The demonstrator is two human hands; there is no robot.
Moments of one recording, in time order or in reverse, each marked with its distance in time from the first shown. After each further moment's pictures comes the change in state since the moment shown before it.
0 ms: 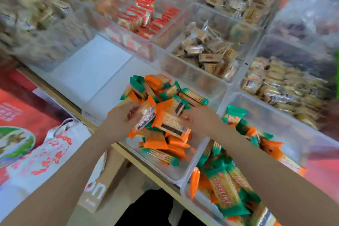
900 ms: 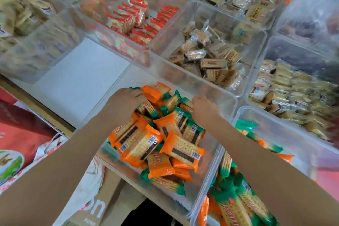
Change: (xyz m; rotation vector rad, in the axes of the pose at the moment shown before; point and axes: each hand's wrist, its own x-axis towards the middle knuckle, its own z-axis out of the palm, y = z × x) left_hand 0.118 -0.027 -0.010 0.731 -0.067 0.555; right_hand 0.070 0.023 -0.014 0.023 0.123 0.312
